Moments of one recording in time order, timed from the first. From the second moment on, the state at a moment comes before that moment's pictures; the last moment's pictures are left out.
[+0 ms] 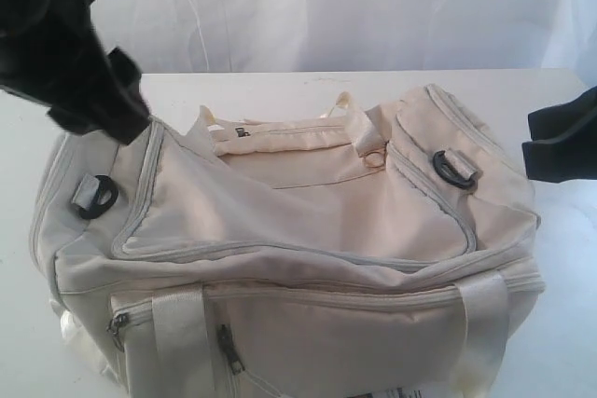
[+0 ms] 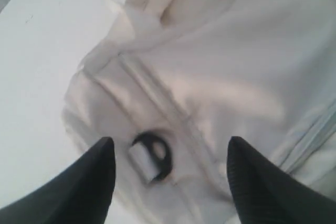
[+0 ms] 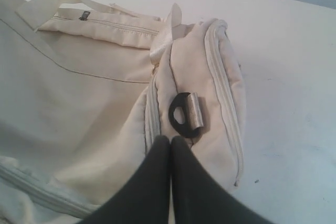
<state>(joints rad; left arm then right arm) -0.70 1.27 -1.35 0.32 1.17 -0.06 0.13 0.85 -0.78 0.19 0.61 -0.22</state>
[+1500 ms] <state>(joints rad) -0.47 2.15 -1.63 -1.15 0.48 0.69 0.13 0.85 -0.78 0.18 0.63 -0.18</state>
